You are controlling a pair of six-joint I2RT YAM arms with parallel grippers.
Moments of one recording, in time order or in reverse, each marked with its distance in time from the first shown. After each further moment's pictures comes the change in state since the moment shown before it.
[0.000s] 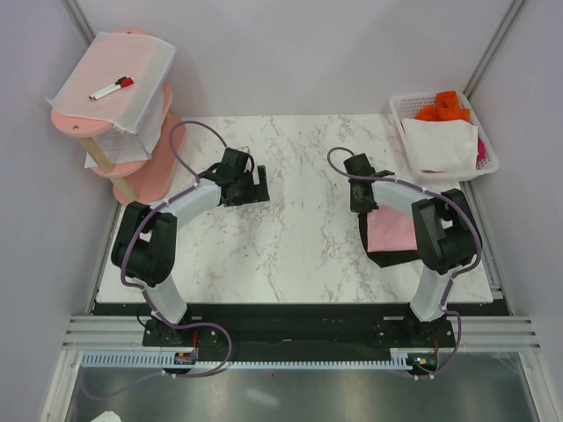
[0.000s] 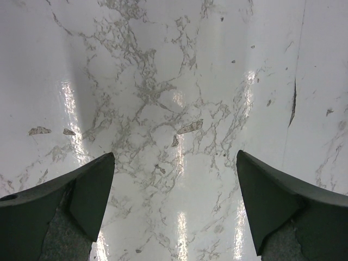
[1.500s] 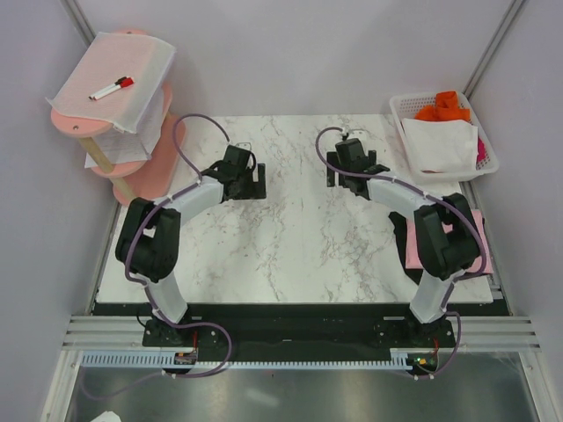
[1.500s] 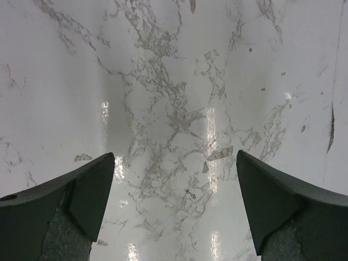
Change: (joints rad) left arm 0.000 0.024 0.022 0.027 -0.106 0.113; right arm 0.031 -0.094 0.037 0.213 0.113 -0.077
